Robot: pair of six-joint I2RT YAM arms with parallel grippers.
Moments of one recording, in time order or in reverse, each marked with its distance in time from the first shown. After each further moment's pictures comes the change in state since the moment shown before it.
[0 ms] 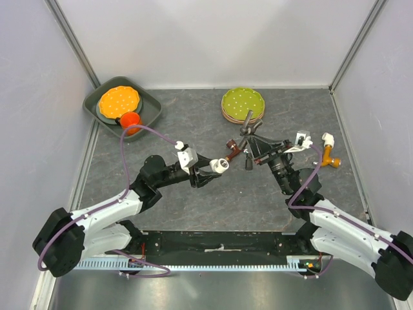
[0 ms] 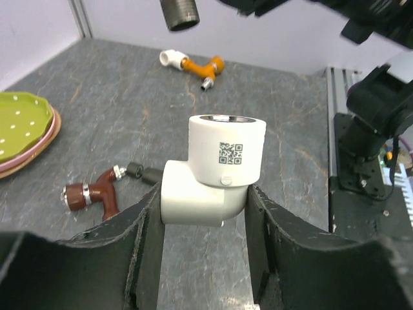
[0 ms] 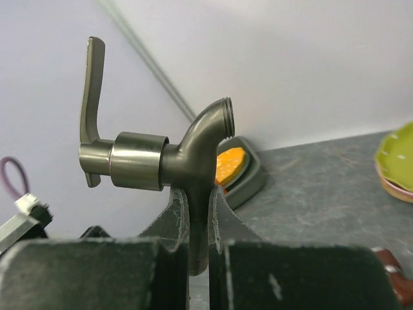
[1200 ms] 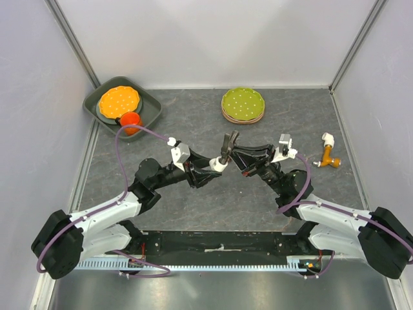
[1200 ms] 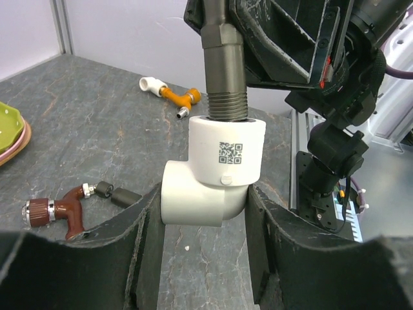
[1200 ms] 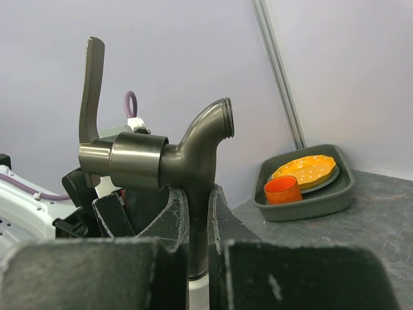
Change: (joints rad) left arm 0.000 -0.019 -0.023 0.154 0.003 -0.237; right arm 0.069 0.237 -0.033 0.470 -0.383 -0.086
